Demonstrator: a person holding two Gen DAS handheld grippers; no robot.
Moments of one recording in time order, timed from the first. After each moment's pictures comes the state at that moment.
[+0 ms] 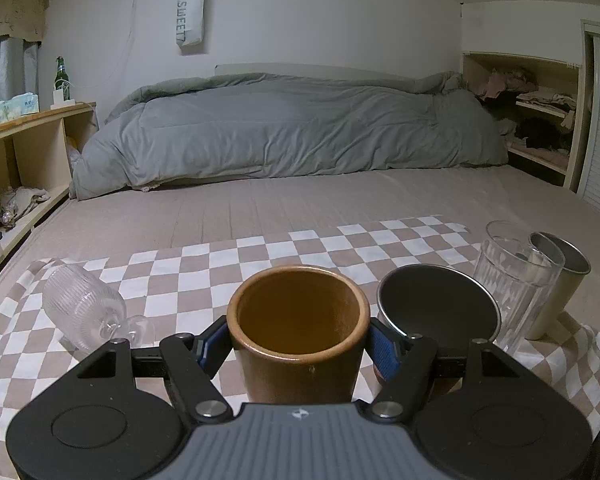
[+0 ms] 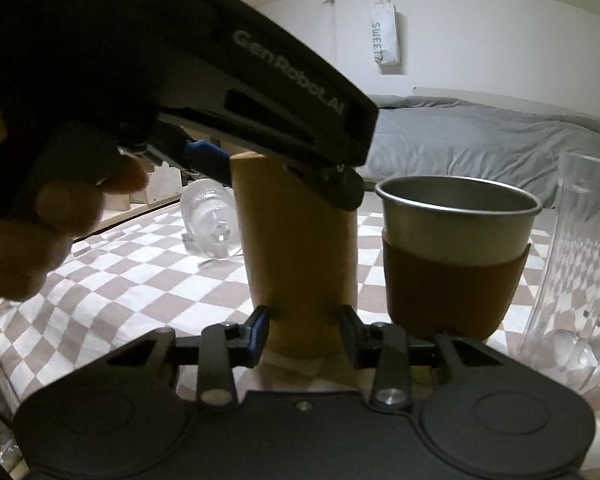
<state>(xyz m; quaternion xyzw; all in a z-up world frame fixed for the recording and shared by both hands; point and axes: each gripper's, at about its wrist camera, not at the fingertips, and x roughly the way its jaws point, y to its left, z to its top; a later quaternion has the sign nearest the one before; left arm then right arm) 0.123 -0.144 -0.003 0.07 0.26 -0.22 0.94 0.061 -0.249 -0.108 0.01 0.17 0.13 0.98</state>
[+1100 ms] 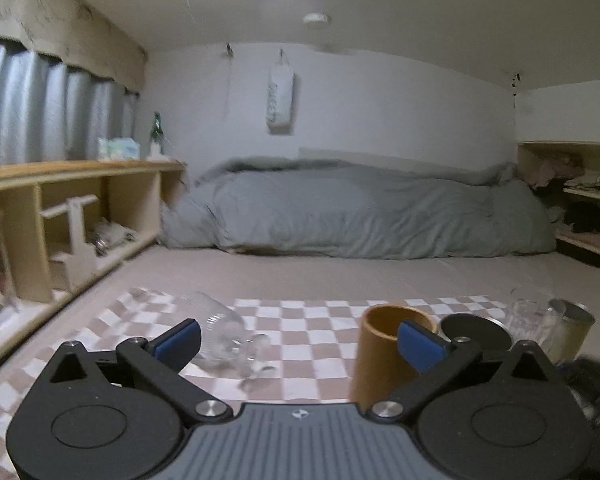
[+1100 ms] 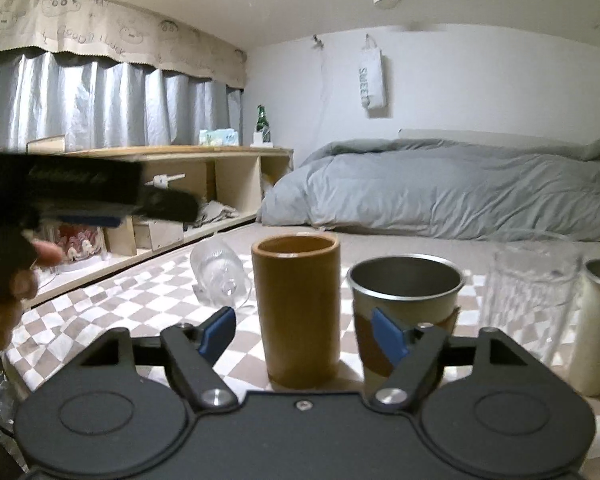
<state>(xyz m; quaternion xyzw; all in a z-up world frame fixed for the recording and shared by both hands) 0.027 -0.059 0.021 0.02 0.13 -0.12 0.98 -0.001 -0.266 -0.063 0.02 0.11 0.11 0.99</state>
